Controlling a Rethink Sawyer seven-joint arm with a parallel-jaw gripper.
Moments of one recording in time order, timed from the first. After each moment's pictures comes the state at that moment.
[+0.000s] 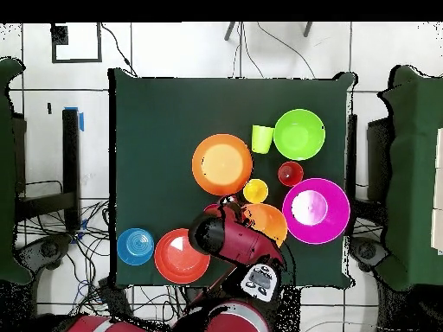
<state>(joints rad) 0.01 -0.48 -0.35 1.94 0.22 -0.02 2.43</state>
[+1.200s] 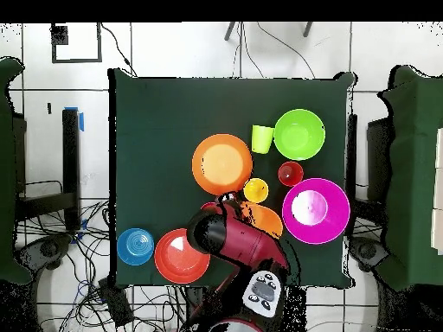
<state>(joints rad) 0.00 -0.56 -0.35 1.94 0.22 0.07 2.43</state>
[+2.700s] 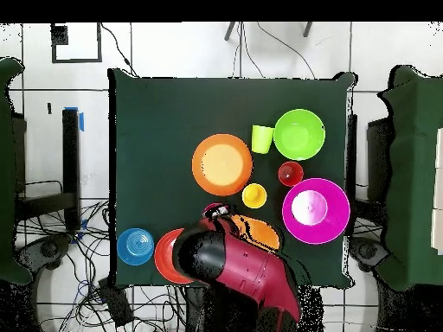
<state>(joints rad) 0.02 -0.86 -0.38 2.01 0.14 0.35 2.43</state>
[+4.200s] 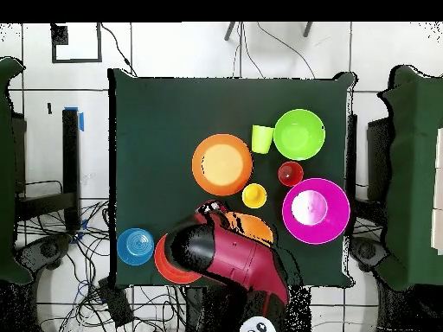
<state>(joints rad) 0.06 -0.80 -0.37 1.97 0.14 0.35 2.43</state>
